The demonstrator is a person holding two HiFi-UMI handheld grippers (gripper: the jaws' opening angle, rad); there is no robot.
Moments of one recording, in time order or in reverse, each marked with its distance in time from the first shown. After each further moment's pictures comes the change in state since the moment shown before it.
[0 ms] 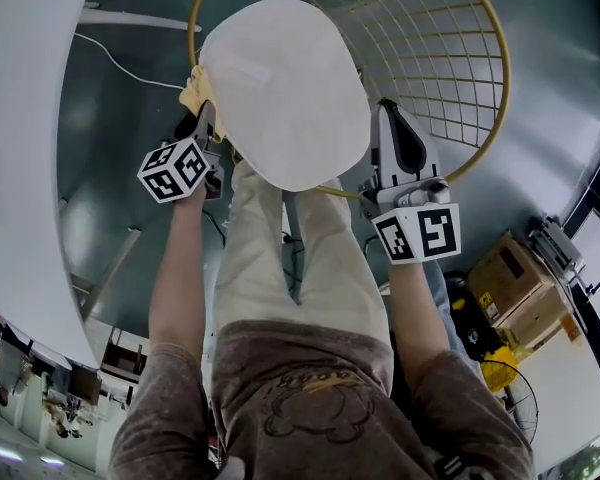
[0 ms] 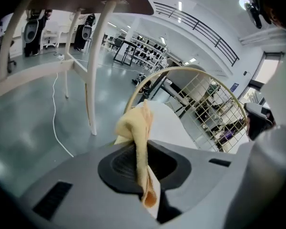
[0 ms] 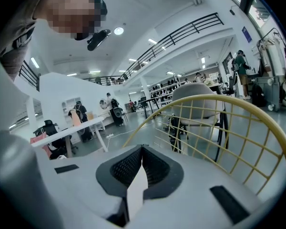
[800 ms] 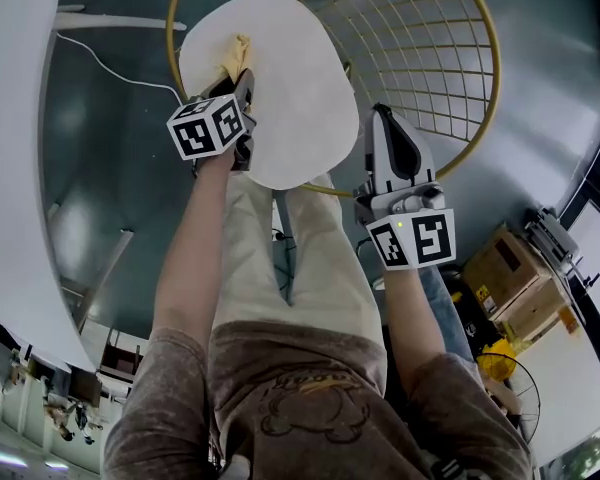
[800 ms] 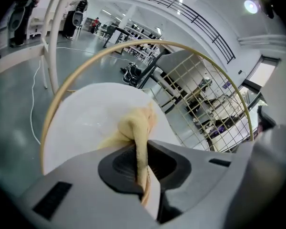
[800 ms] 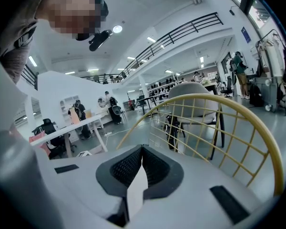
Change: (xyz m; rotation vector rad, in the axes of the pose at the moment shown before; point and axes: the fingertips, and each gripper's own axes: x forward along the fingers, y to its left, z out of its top) left arm 0.080 -0.094 -0.011 0.003 0.116 -0.101; right arm -0.024 -0.015 -0.010 -0.003 0.020 -0.017
